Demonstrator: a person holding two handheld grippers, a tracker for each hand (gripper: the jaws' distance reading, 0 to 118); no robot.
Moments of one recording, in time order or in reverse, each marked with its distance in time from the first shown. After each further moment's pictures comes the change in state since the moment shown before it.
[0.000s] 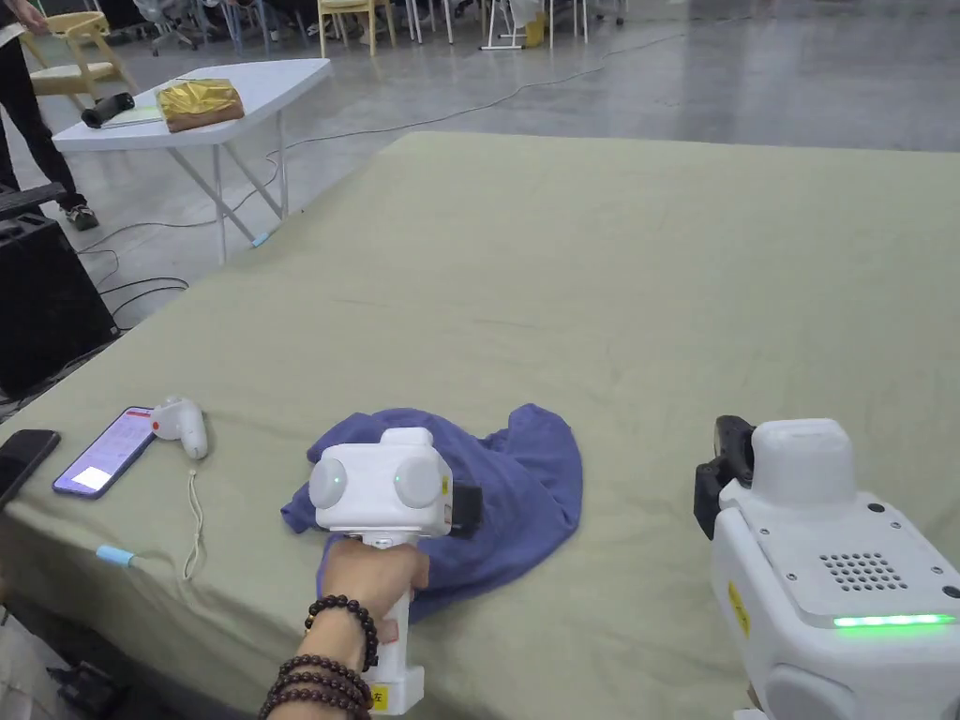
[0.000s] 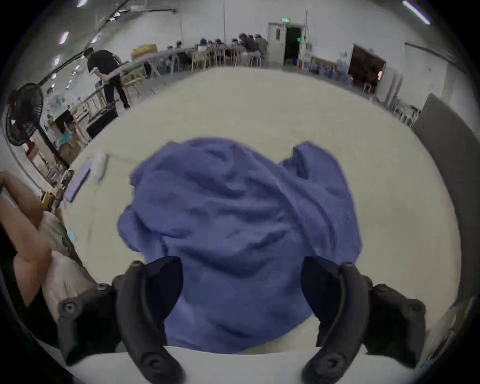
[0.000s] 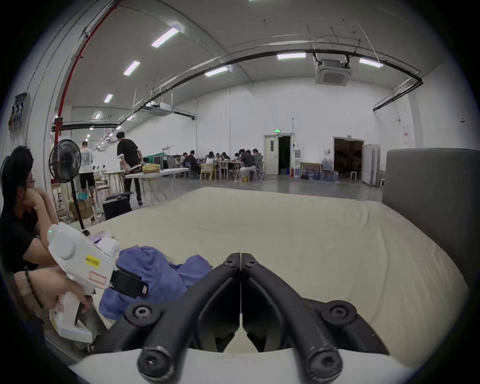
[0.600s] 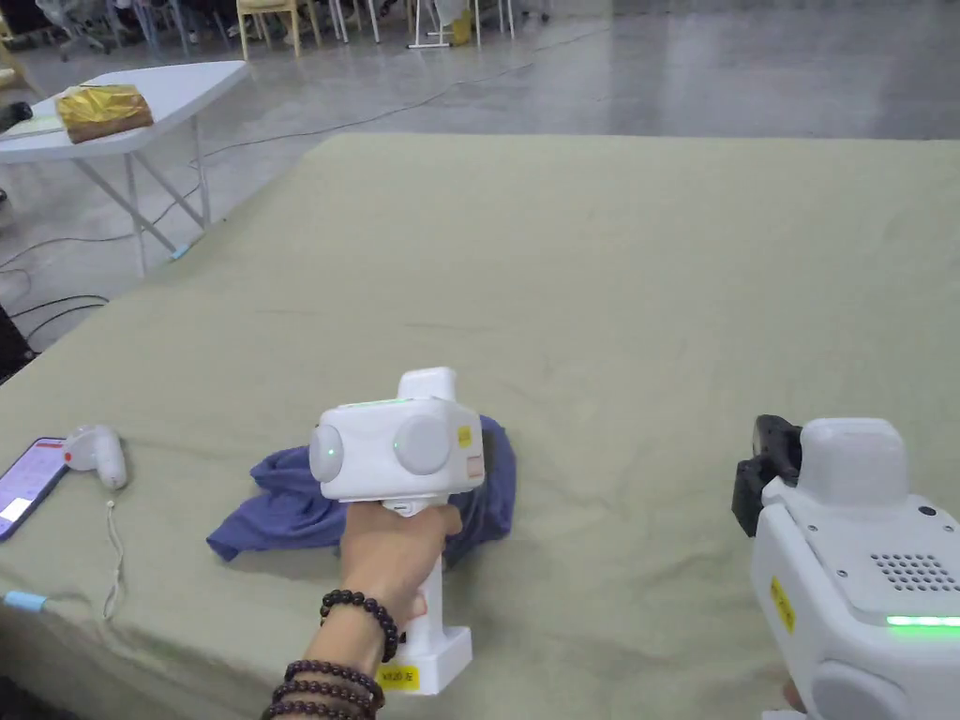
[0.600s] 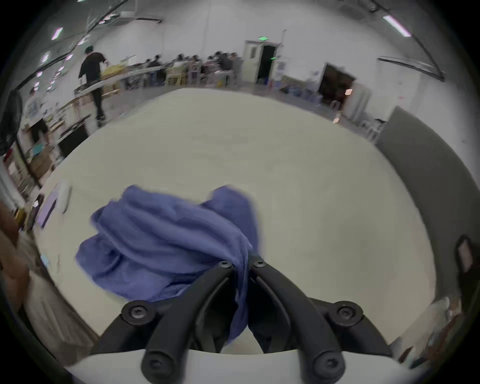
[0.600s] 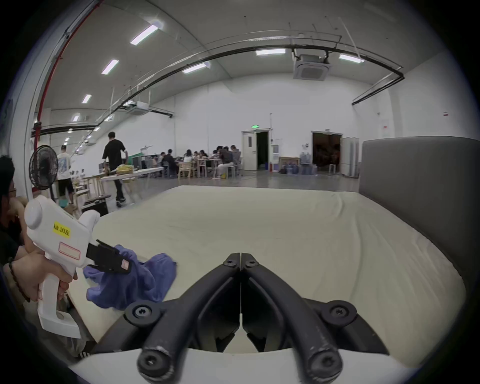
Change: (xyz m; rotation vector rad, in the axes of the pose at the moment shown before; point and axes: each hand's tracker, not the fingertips) left arm 0.100 0.029 0.082 0.225 -0.311 -0.050; right arm 0.066 -0.001 0.021 -0.006 -0.154 -0.057
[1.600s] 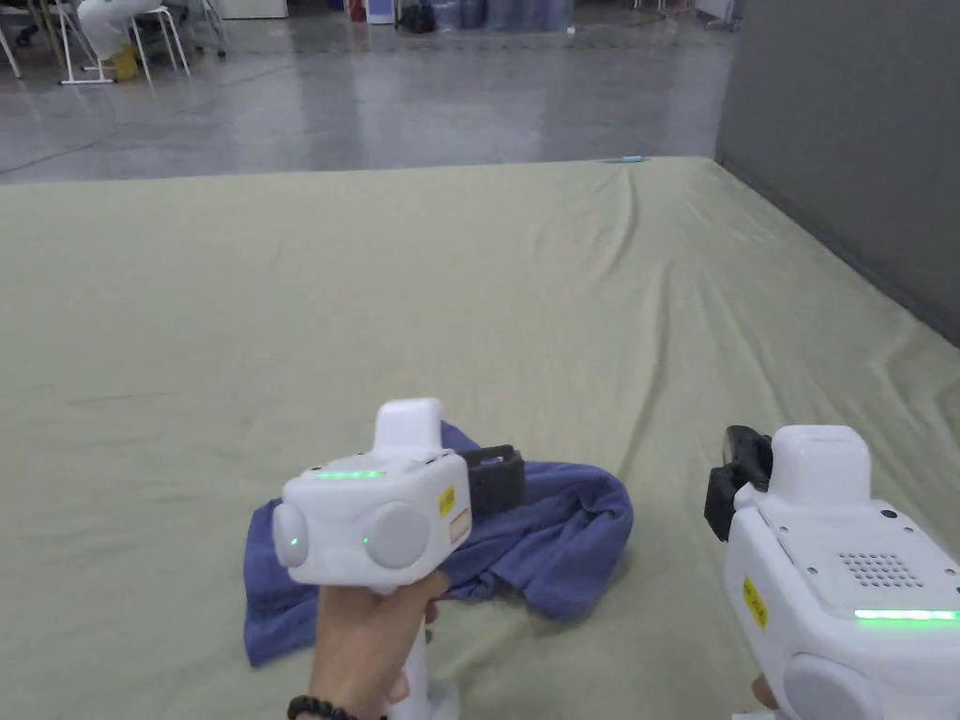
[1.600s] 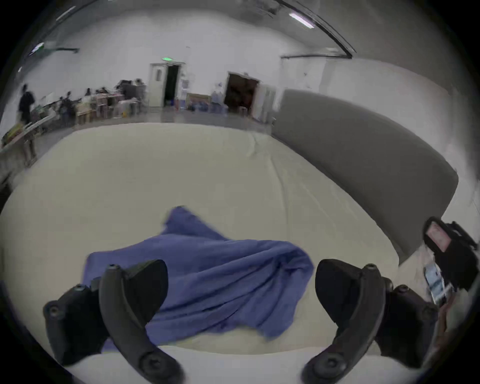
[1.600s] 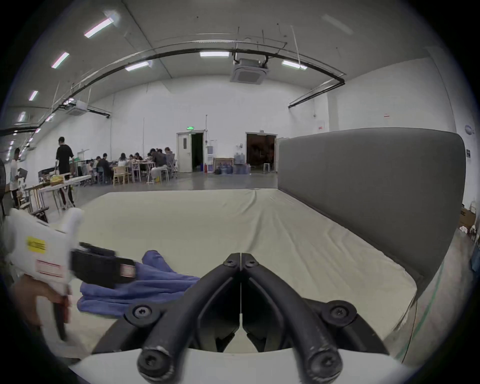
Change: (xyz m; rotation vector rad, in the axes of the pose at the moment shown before) left arm 0.172 -0.053 0.002 0.124 -0.333 -0.199; right arm 0.142 0.002 0.083 0.000 -0.380 -0.043
